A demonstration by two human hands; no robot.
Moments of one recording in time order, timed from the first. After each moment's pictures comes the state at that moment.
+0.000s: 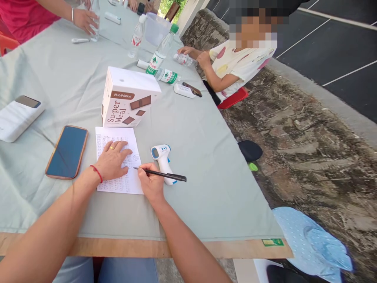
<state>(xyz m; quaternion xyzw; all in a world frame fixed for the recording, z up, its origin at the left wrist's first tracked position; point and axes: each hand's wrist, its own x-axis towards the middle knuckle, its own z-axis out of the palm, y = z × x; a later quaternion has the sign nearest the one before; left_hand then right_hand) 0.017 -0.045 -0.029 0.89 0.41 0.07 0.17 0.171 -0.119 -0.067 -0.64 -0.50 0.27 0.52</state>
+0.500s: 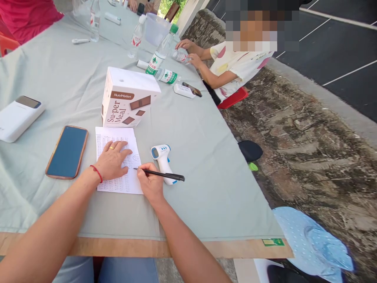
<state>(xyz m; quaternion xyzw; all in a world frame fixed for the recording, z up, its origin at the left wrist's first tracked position) 0.016 -0.045 -0.030 0.89 0.41 0.07 0.17 0.171 -0.120 -0.067 -0.64 -0.52 0.25 0.50</state>
